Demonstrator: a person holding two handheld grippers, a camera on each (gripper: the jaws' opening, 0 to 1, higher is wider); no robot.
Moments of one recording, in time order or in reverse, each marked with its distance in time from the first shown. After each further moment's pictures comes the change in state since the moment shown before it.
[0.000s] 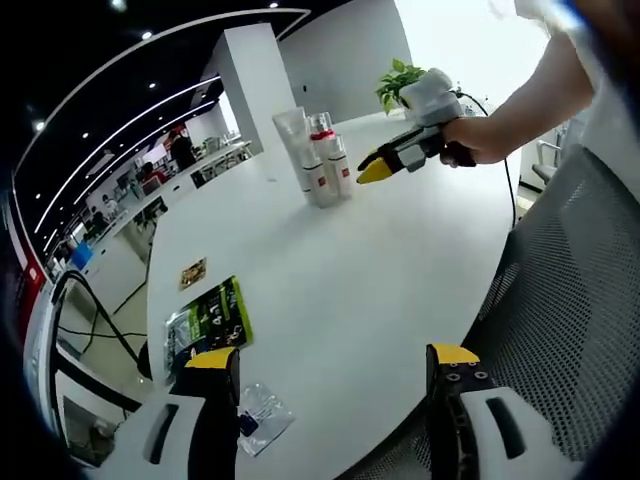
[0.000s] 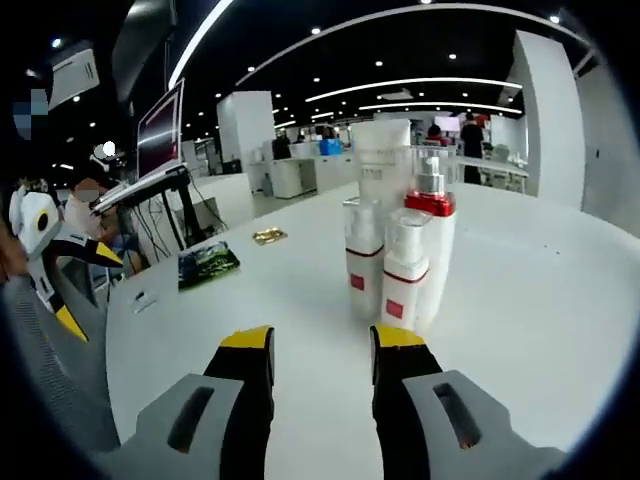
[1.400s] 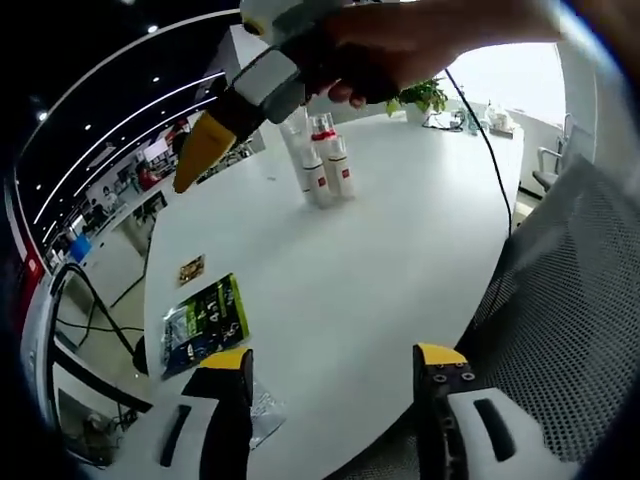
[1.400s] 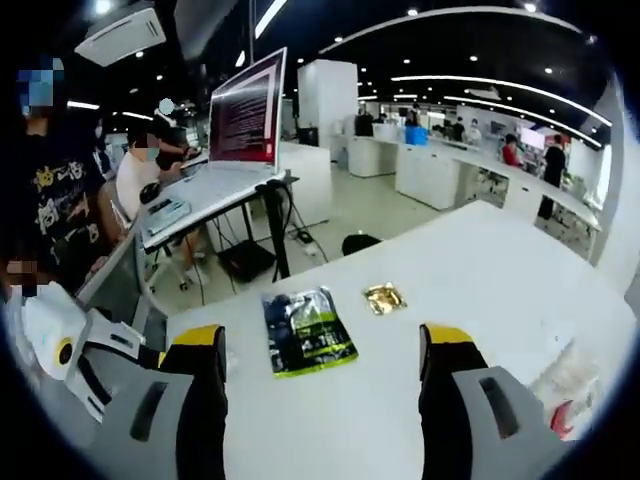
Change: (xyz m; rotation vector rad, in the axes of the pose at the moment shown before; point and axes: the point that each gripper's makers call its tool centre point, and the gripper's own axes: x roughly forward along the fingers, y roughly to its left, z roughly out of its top) left arm -0.006 -0.003 0.006 -0.029 -0.024 -0.006; right arm 0.108 0.147 0.124 -0.238 0.179 0.227
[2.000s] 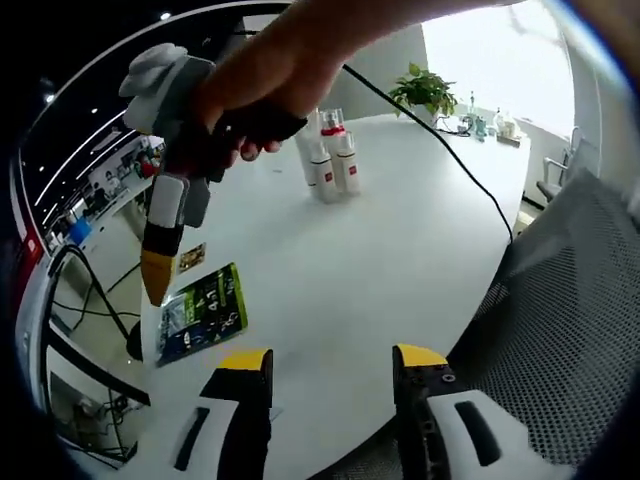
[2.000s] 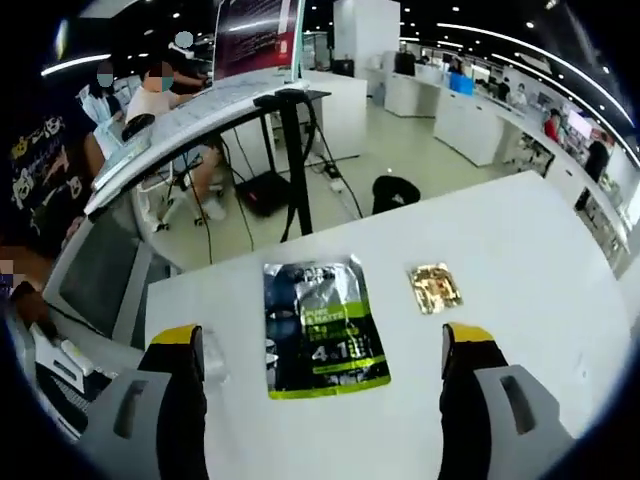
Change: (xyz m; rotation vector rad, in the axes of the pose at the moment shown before) left arm -0.001 0.001 -0.006 -0.053 0.024 -0.008; right arm 0.112 0.018 -0.036 -0.054 0.291 0.122
